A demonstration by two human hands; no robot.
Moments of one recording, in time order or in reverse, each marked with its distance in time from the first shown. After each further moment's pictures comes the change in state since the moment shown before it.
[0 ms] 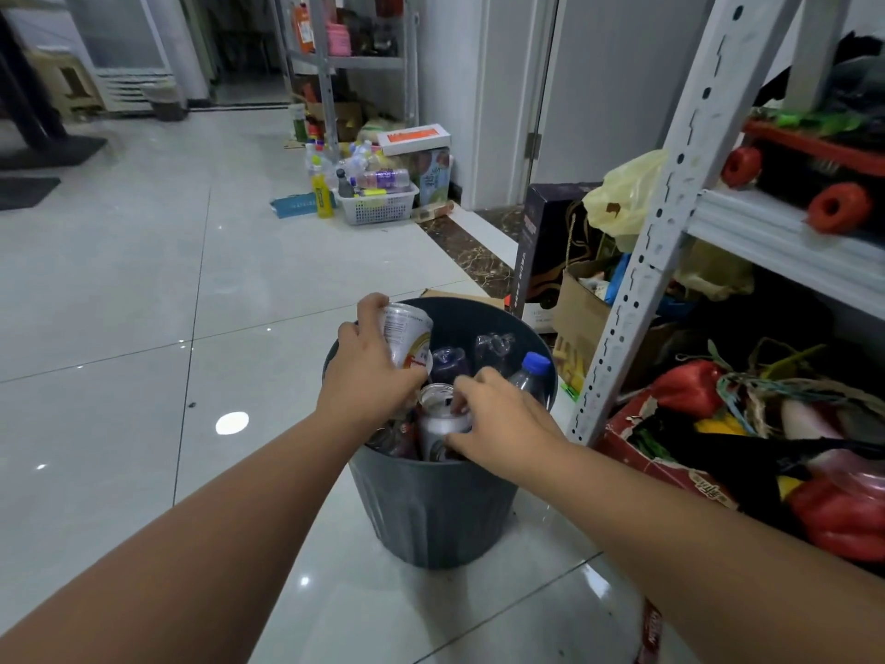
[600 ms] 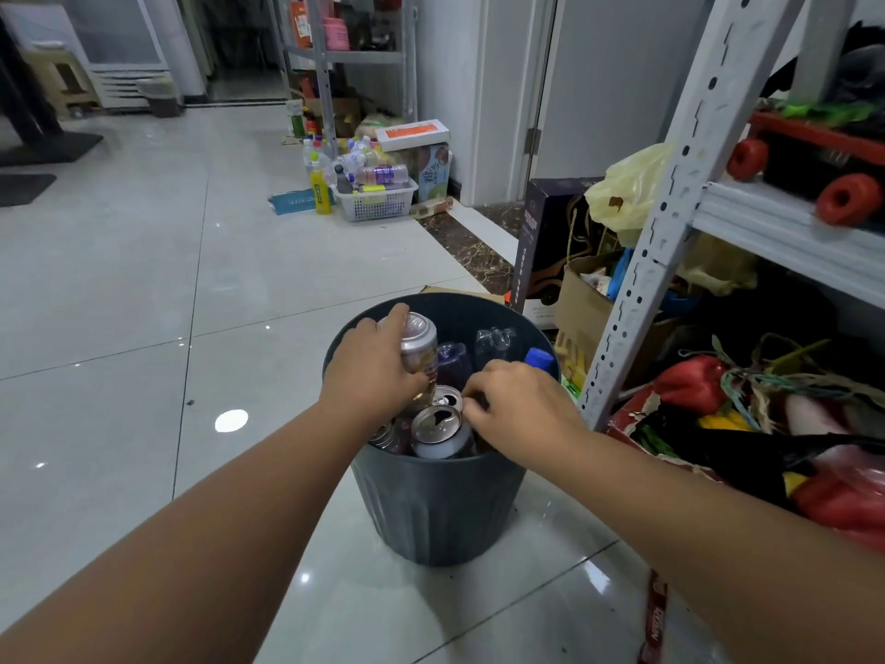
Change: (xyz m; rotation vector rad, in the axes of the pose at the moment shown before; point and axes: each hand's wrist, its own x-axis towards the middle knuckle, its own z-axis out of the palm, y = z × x) left_hand 0.010 -0.008 0.006 0.292 -0.076 0.137; right_hand 0.003 0.007 -0.013 -0.158 0.104 -0.087
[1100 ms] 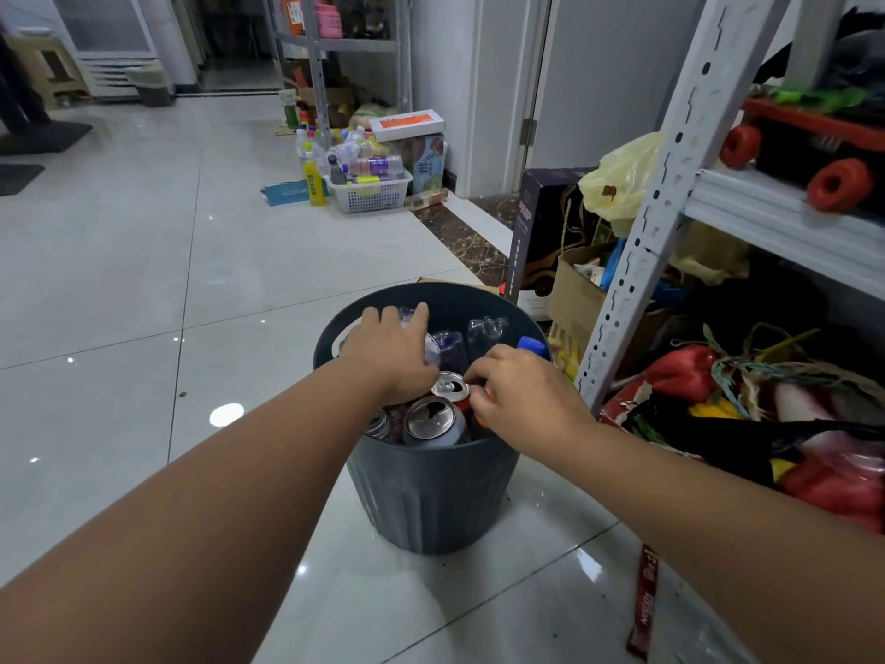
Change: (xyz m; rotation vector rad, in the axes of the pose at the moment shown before) left_hand 0.013 0.023 -0.002 0.378 -0.317 0.095; right_hand -0.009 0.009 -0.003 0.041 0.011 0.030
